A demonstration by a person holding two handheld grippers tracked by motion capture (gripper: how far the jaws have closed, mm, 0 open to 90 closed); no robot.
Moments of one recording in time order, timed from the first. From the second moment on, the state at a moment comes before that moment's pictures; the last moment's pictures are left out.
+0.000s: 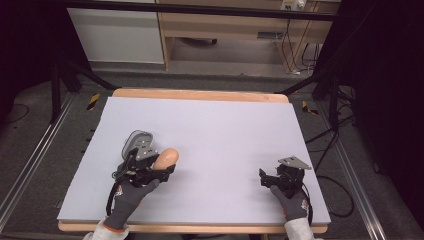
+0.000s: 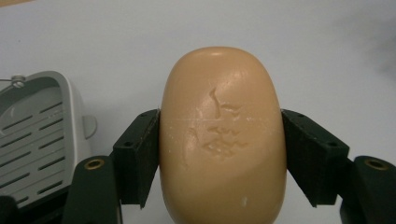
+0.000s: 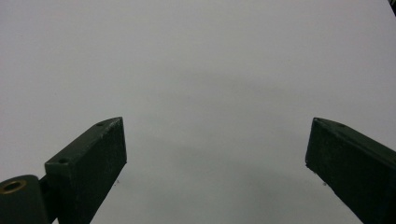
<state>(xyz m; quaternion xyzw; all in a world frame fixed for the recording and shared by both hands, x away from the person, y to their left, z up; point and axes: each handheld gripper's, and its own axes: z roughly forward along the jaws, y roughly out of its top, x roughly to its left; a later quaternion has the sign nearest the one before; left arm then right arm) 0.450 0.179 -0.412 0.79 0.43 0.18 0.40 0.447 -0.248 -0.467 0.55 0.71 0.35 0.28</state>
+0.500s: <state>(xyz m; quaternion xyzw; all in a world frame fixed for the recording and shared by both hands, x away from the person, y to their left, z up) 0.464 0.213 -0.401 0.76 0.46 0.20 0.41 0.448 -0.245 -0.467 0.55 0.71 0.35 0.28</state>
